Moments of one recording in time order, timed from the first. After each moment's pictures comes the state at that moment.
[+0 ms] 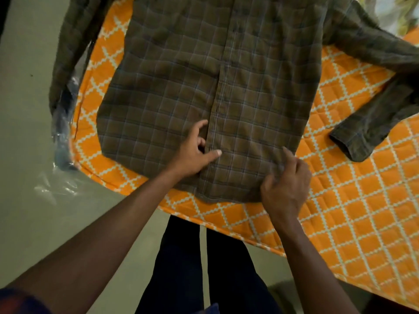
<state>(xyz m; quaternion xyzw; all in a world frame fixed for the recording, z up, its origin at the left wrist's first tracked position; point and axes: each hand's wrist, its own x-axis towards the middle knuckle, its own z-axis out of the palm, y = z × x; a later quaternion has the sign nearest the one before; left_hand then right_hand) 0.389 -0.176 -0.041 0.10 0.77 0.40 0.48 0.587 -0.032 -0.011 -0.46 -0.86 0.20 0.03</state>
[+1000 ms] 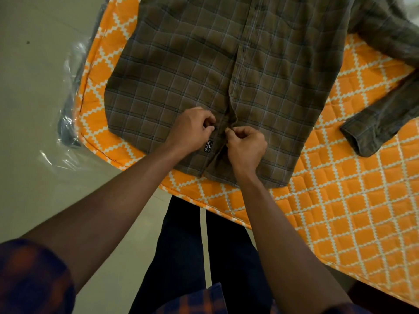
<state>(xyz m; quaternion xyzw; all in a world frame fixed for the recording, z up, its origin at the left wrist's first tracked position) 0.367 -0.184 -0.033 0.29 0.87 0.25 0.31 0.477 -0.086 -0.026 -0.57 -0.70 0.44 0.01</state>
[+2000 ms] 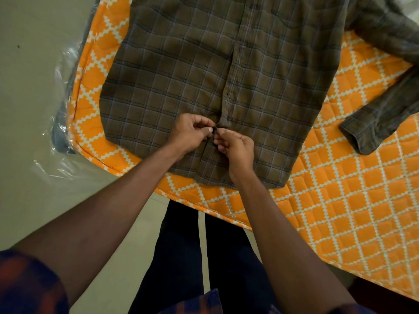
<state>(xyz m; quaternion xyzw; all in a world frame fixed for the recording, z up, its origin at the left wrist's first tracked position) 0.369 -0.182 -0.045 0.03 0.80 0.40 0.45 0.475 -0.089 -0.037 -0.58 -0.42 0.70 0.00</state>
